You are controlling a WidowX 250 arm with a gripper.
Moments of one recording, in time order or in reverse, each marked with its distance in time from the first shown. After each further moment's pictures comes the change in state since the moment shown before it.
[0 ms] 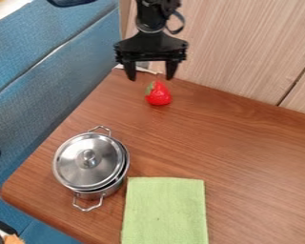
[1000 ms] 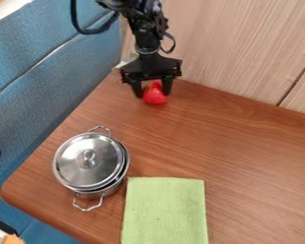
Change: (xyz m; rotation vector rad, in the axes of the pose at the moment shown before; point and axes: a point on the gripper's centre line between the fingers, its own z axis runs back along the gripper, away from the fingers) arm 0.002 -0.011 -0.072 -0.068 0.124 0.055
